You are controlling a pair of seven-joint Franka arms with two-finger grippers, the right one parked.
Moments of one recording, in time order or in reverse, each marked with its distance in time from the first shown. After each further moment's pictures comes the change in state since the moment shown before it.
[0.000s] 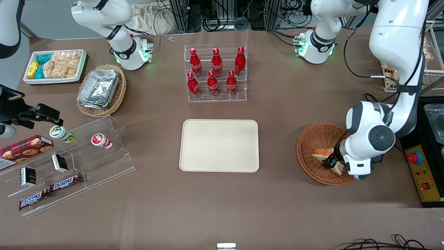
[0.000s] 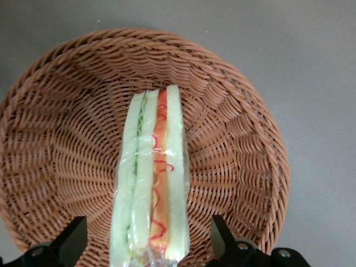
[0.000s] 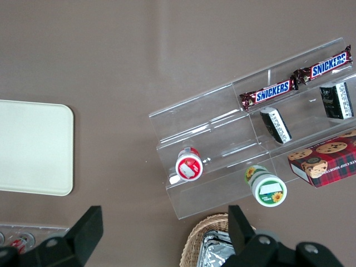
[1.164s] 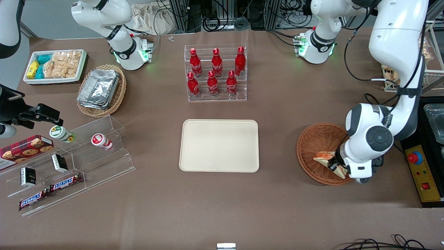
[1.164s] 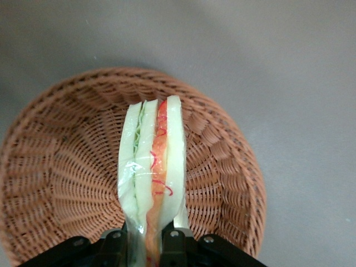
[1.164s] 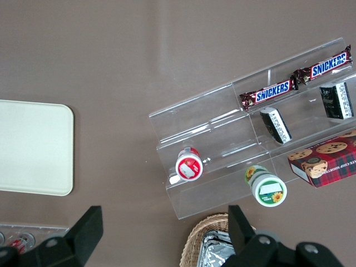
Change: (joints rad) arm 0.000 -0.018 -0.002 0.044 0.069 -0.004 -0.018
